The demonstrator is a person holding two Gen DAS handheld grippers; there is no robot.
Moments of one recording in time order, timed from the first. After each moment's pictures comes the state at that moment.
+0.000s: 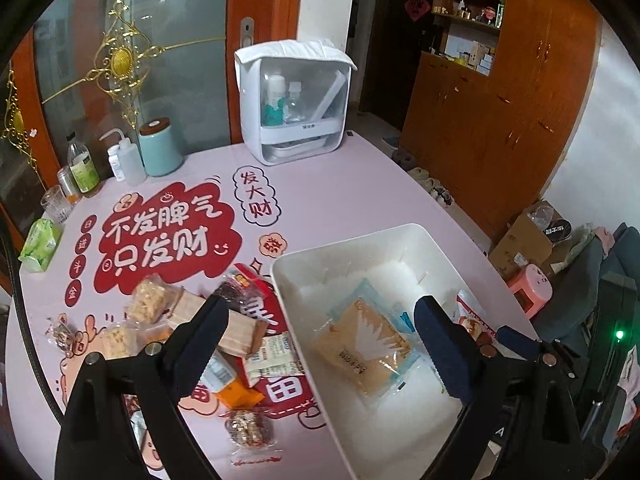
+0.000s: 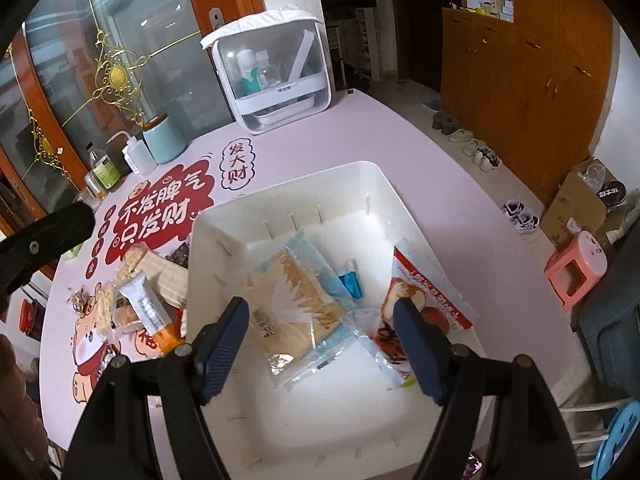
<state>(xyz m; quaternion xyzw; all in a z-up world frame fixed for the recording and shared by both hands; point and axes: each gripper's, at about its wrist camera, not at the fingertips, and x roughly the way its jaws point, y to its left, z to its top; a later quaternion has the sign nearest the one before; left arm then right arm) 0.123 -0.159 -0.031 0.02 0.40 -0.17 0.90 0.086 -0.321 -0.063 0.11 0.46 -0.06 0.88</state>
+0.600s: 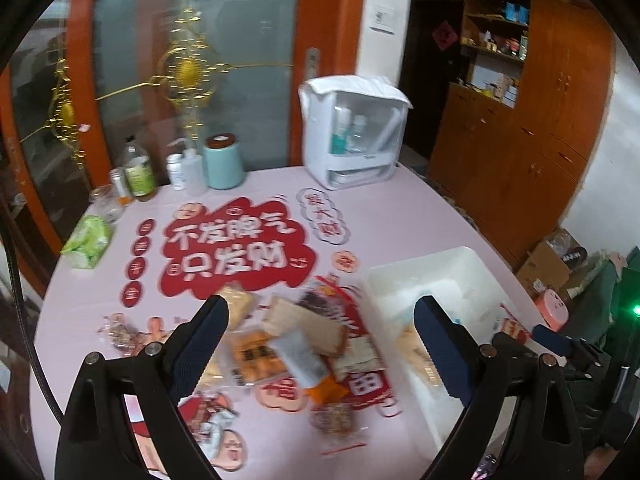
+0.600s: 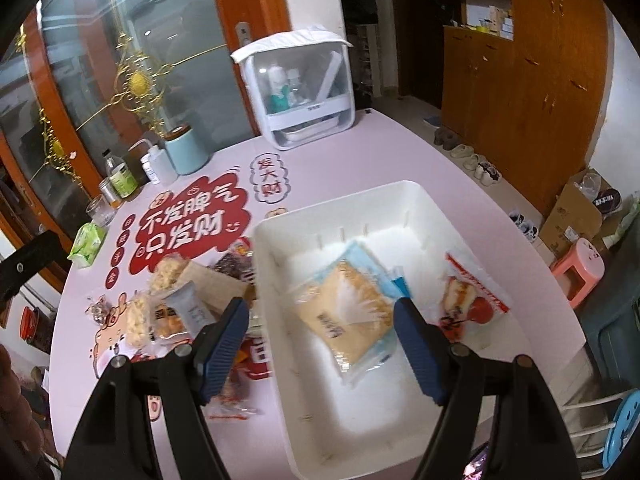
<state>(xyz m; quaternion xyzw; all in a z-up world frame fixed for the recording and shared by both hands) 0.106 -0.030 0.000 0.00 0.36 -0.12 0.93 0.078 -0.238 -0.030 0.10 0.43 -0.06 0.89</state>
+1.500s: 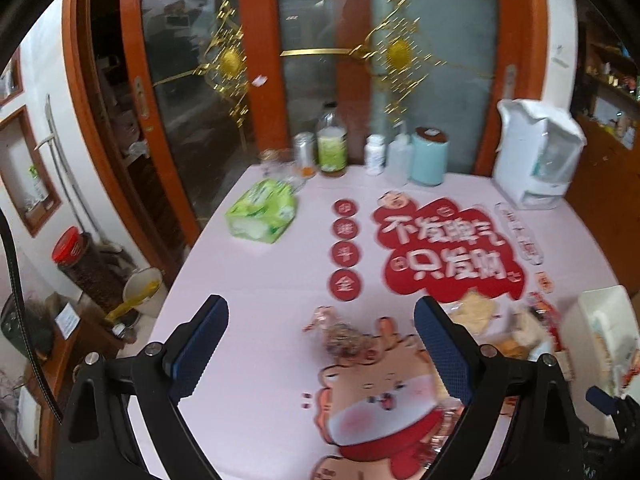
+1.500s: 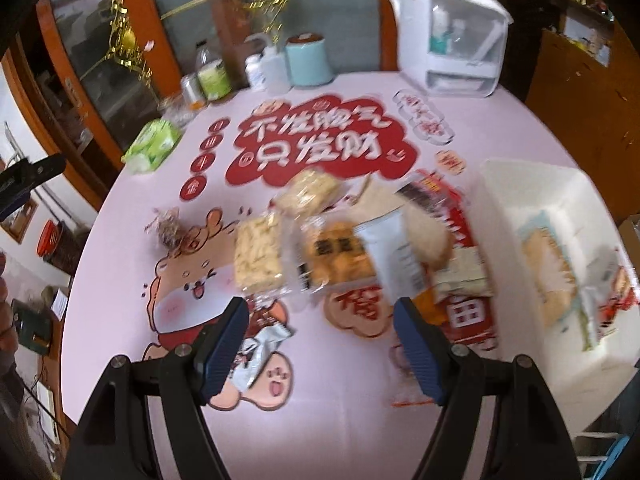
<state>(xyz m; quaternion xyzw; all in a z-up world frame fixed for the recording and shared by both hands) 0.143 0.253 -0.034 -0.02 0.37 0.10 0.92 0.117 -0.013 -0.100 0.04 0.52 0.06 0.85</state>
